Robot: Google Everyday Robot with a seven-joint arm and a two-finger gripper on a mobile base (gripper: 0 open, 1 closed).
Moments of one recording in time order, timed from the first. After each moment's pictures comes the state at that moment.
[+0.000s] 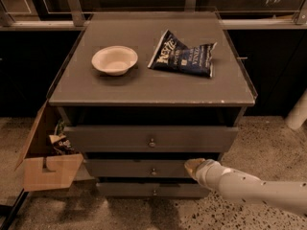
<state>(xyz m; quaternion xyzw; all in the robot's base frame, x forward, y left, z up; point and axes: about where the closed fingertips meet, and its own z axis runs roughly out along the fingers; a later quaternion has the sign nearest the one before) 0.534 -0.148 0.468 -0.32 0.86 0.09 0.40</state>
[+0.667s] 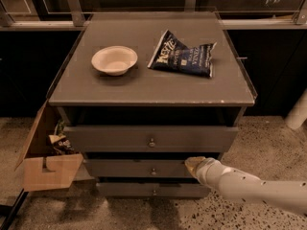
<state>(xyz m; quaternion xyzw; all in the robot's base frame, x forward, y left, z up) 0.542 -0.148 0.472 -0.31 0.85 0.08 0.41</state>
